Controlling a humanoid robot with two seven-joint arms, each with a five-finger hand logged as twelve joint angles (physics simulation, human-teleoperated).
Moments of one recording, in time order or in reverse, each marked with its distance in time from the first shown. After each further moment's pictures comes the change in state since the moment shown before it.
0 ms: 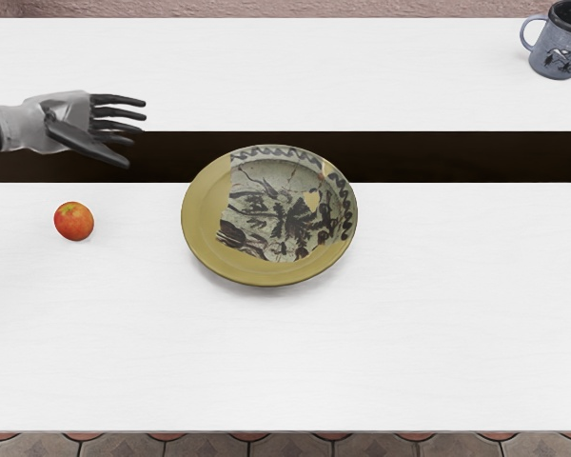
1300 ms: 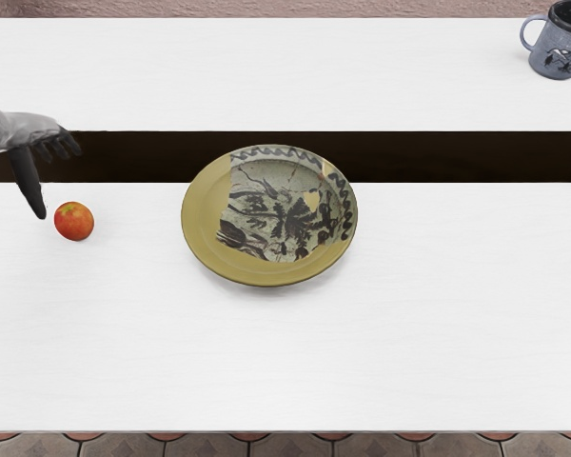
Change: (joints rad) left arm -0.823 0.000 1.106 -0.720 0.189 0.606 0.286; right arm -0.019 0.000 0.002 0.003 0.001 0.000 -0.010
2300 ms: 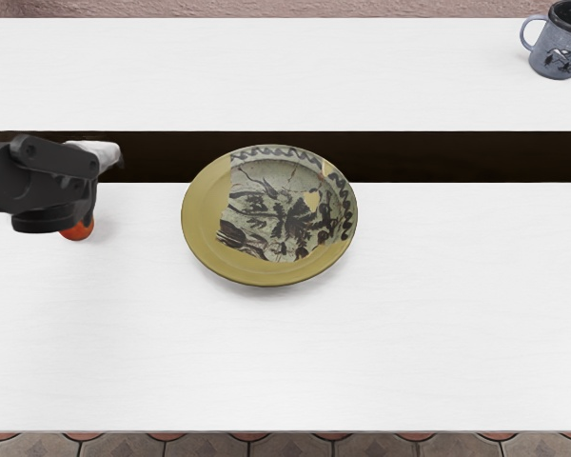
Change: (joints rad) left arm 0.237 -0.442 0.154 0.233 -0.032 0.287 0.004; right arm 0.000 0.000 0.000 0.000 0.000 0.000 0.000
